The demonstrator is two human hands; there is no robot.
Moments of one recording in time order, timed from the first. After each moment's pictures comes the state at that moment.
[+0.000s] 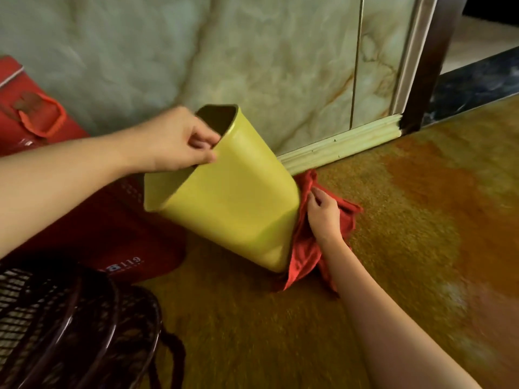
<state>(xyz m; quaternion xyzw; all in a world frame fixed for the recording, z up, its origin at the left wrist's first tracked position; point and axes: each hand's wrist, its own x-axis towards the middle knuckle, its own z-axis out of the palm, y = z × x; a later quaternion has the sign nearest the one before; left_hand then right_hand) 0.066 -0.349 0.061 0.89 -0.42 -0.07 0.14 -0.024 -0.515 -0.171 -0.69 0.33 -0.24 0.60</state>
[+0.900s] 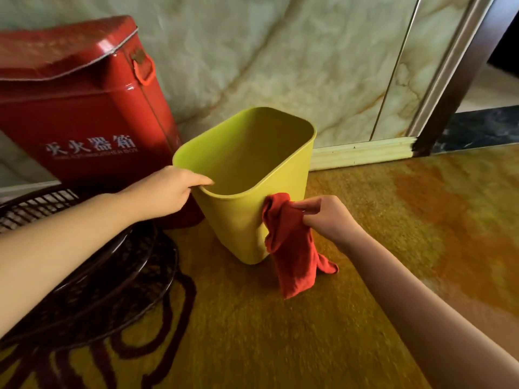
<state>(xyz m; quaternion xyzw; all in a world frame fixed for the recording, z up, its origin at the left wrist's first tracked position) 0.012 -0.189 -0.003 0.92 -0.40 0.00 0.06 -0.116 -0.449 -0.071 -0.86 0.15 -0.03 0.49</state>
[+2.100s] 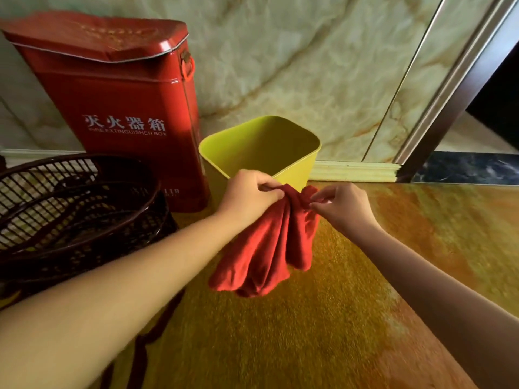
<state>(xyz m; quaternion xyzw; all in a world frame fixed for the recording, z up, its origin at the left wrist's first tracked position) -0.112 -0.265 0.012 0.84 -0.20 -0.03 0.50 -0.165 -0.433 0.002 -0.94 0.15 -0.12 0.29</state>
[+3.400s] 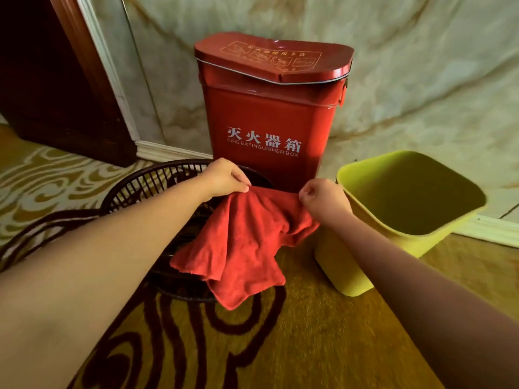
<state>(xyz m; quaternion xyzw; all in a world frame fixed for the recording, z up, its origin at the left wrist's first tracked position) 0.038 0.009 0.005 0.91 -0.03 -0.07 0.40 0.002 -0.199 -0.009 -0.95 0.02 -0.05 0.30</state>
